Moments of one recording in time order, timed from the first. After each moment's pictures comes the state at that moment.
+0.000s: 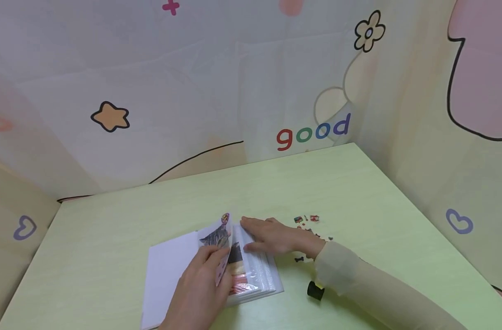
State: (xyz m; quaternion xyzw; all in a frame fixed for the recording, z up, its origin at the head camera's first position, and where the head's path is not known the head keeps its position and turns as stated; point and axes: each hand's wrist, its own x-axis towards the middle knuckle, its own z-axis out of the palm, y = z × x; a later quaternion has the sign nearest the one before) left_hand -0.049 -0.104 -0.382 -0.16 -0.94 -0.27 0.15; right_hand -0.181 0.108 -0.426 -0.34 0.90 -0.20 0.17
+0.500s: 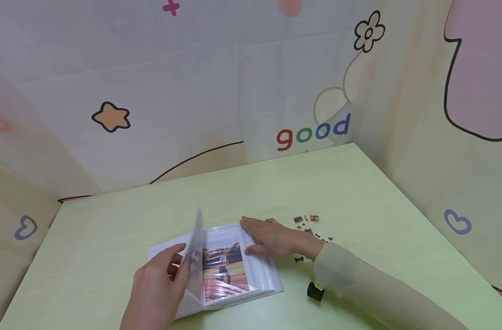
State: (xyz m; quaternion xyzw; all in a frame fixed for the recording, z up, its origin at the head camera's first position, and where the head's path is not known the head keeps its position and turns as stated) left_hand -0.045 -0.149 -0.349 -0.03 -0.94 -0.32 0.14; right_hand -0.175 0.105 -0.422 -0.34 0.91 -0.18 0.17
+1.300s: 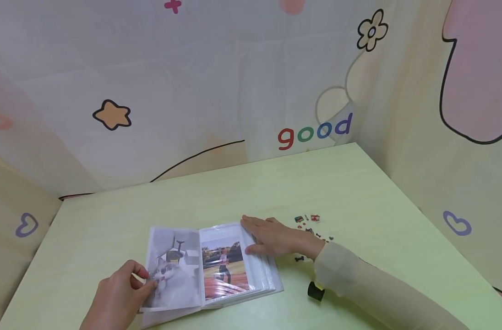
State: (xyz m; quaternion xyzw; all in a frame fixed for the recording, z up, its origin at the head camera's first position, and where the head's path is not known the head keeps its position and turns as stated) left_hand -0.057 -0.230 -0.371 0.08 -0.96 -0.27 -0.08; right_hand -0.173 0.103 -0.419 -0.34 0.91 -0.16 0.17
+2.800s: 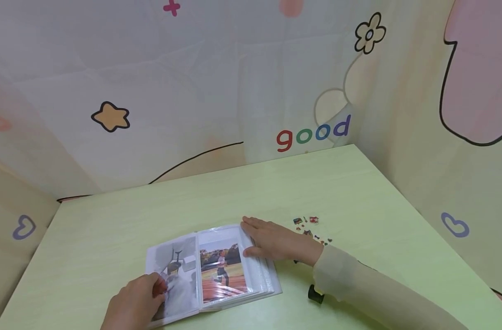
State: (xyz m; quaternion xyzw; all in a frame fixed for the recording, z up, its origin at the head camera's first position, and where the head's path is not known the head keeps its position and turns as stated) left_hand -0.070 -0.216 -0.412 0.03 -0.98 -0.15 -0.14; right_hand -0.168 0.103 -0.420 -0.33 0.92 -0.15 0.15
